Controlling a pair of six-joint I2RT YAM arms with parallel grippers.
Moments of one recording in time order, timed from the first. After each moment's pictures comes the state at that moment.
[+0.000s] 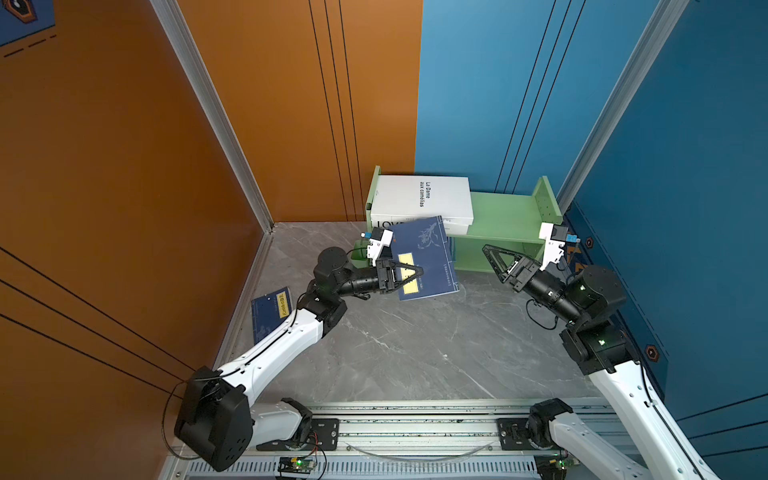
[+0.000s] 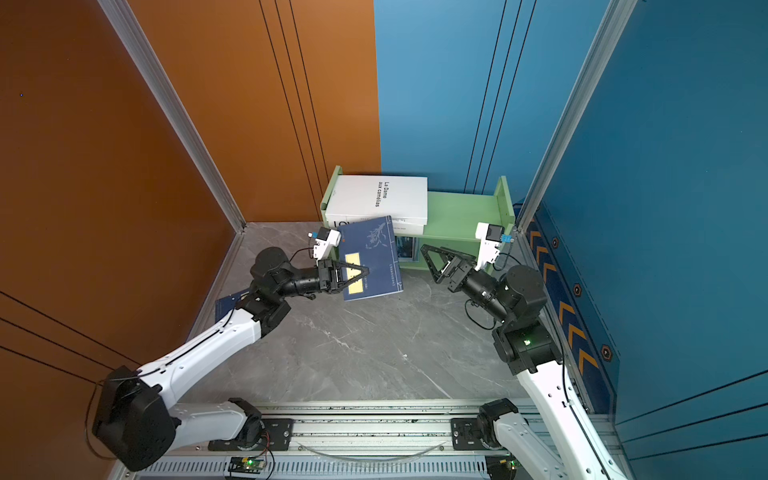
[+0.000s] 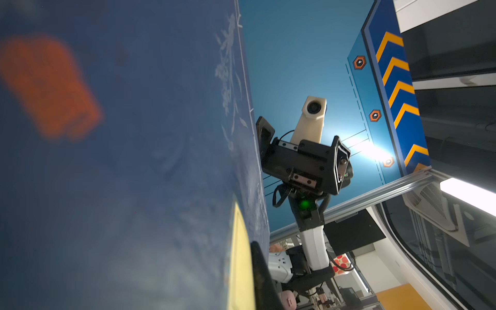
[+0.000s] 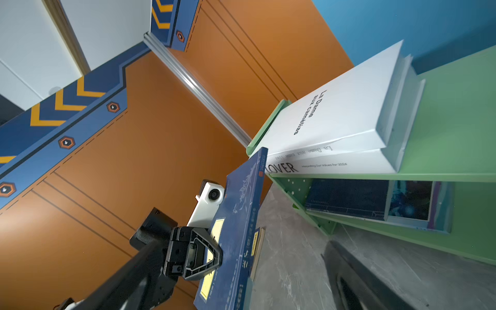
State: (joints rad) left arm -0.51 1.23 0.92 0.34 0.93 -1.11; right arm 0.25 0.86 0.98 -0.06 -0.58 0.81
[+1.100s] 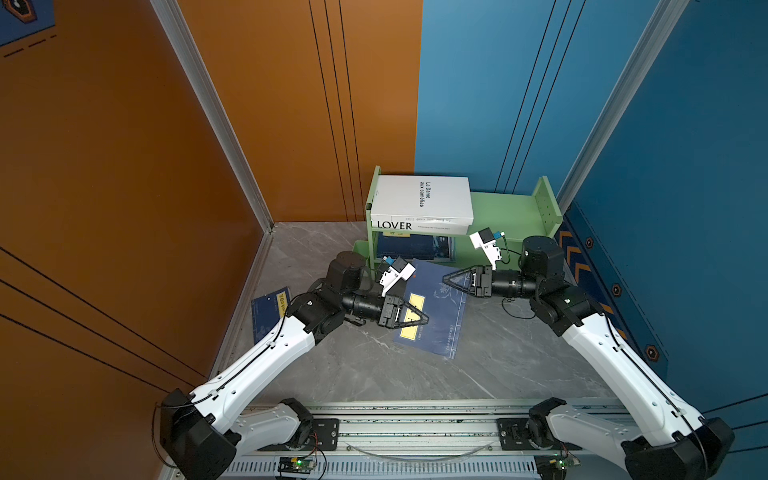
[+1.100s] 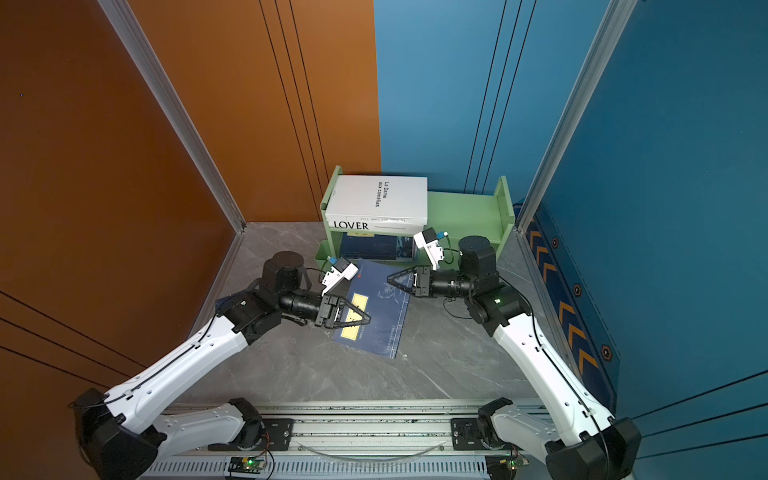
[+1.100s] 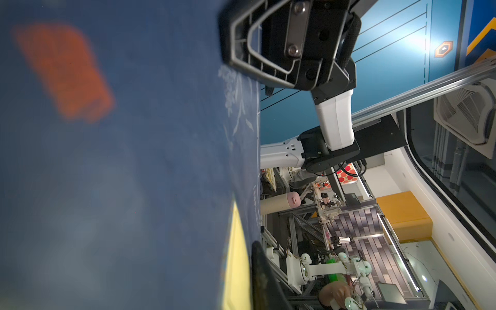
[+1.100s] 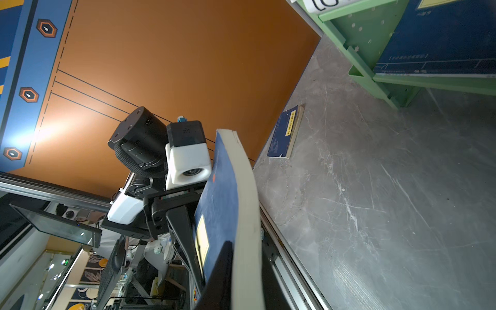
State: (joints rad) left arm -0.61 1.17 1.06 -0.31 1.05 -0.68; right arm 0.39 1.10 1.12 -0.34 -0.89 0.72
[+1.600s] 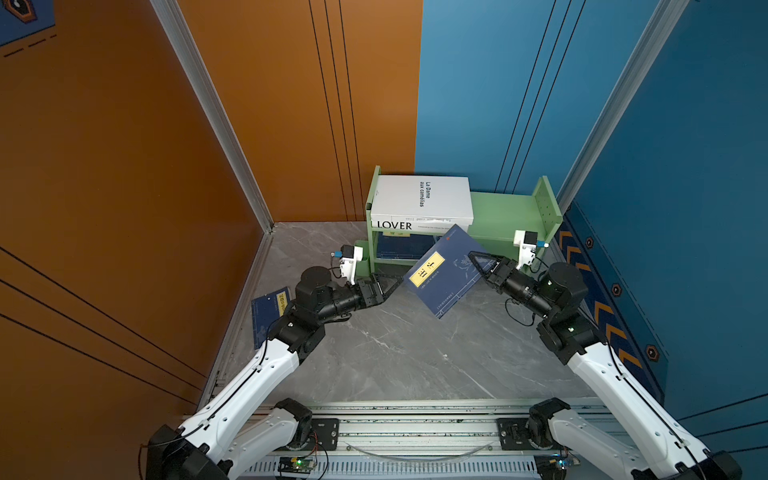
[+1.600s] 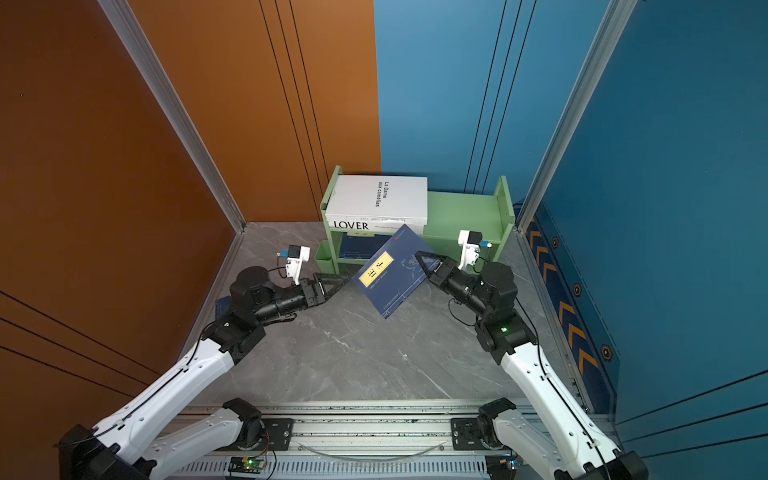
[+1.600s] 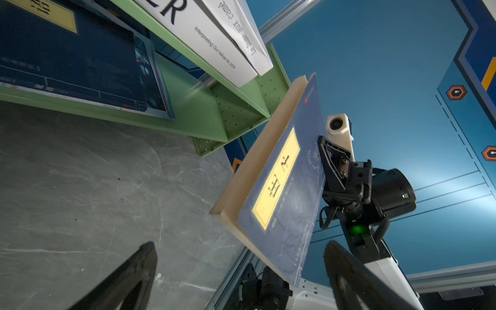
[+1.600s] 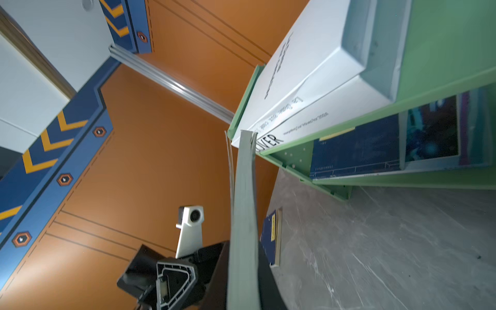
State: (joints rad) left arm -0.48 0.98 0.75 0.11 0.52 -0.96; right arm 0.34 0.89 0.80 0.15 -0.38 1.09
